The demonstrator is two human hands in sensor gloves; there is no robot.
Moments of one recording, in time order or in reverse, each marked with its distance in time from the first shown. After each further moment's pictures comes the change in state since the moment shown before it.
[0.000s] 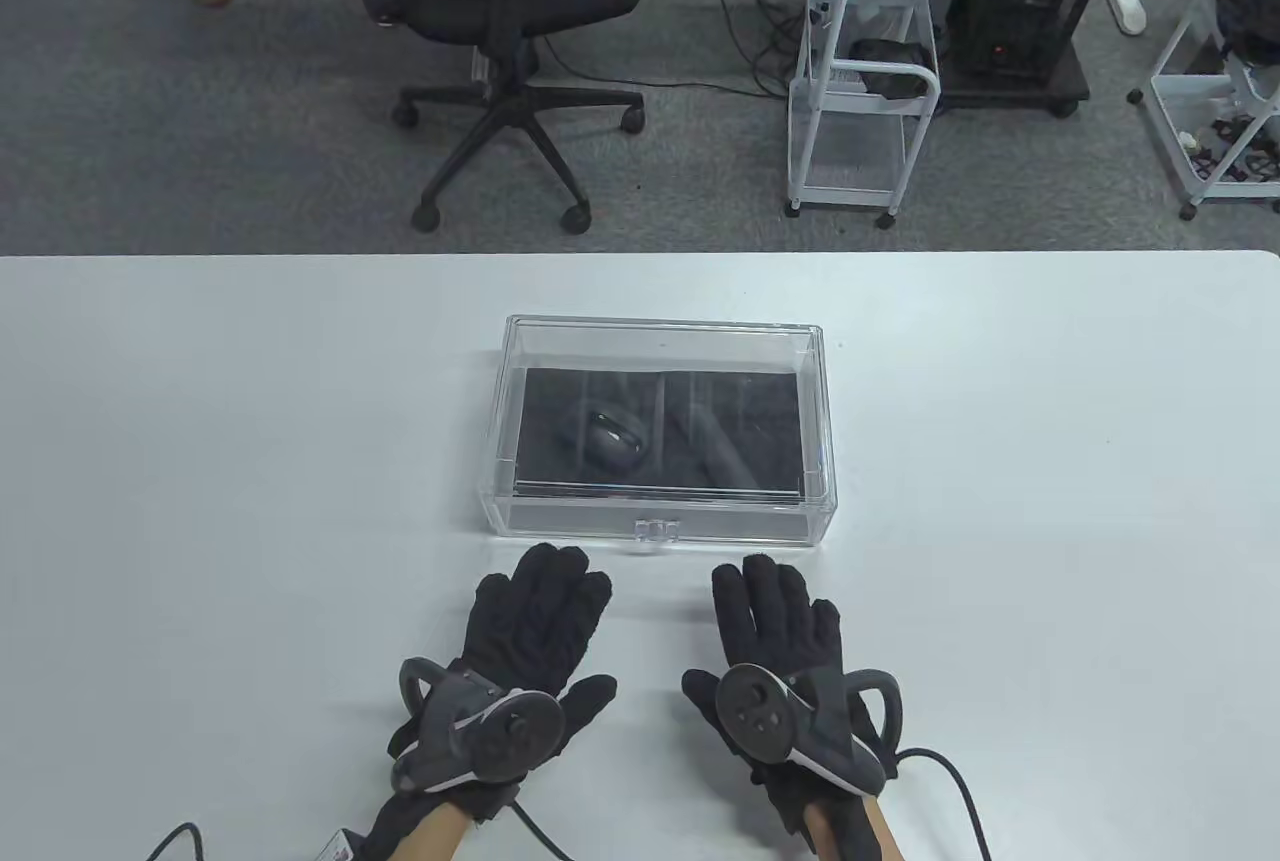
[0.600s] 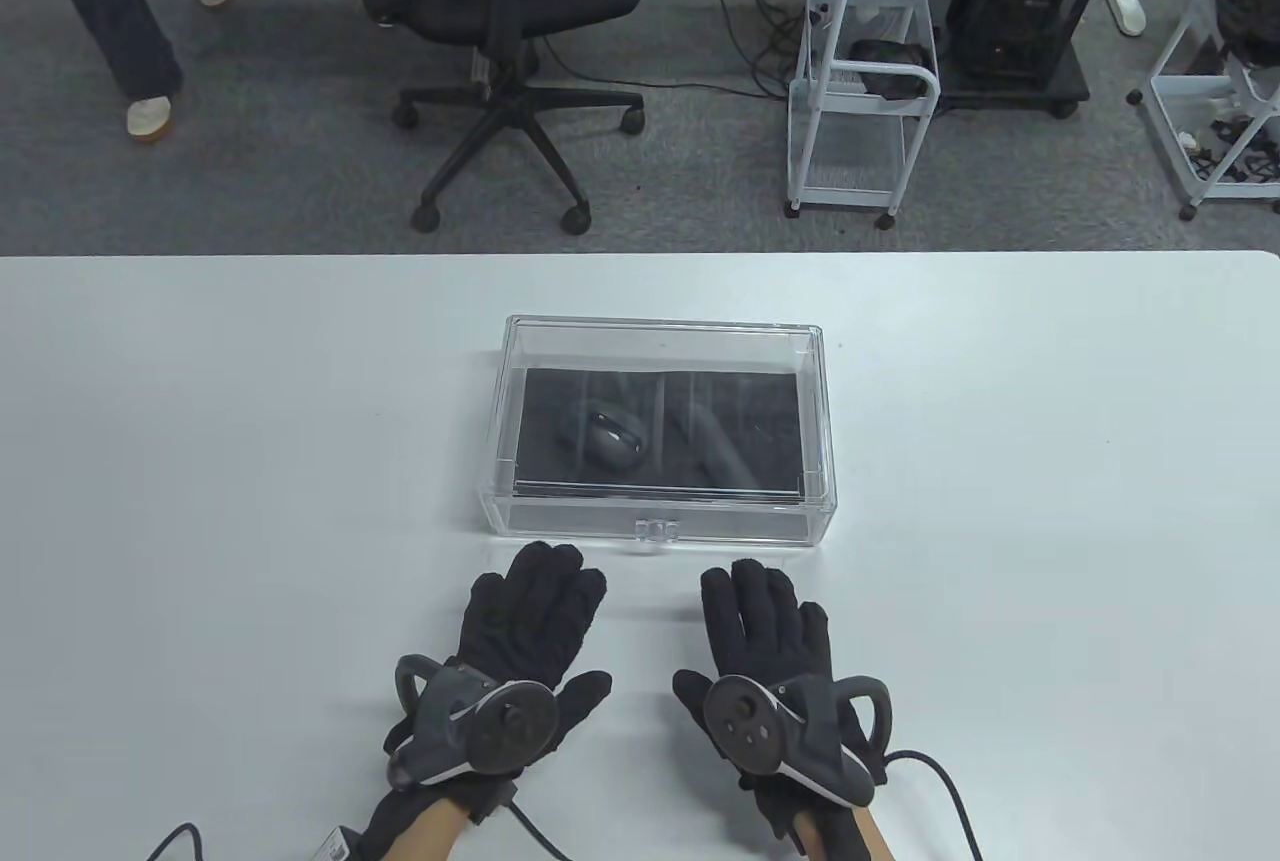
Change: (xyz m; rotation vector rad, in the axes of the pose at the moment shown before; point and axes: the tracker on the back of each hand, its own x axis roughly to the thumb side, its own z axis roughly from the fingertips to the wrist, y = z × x) left_hand -0.003 -0.001 -0.002 -0.039 0.026 0.010; right_hand 0.011 -0.004 0.004 -0.072 -0.015 0.006
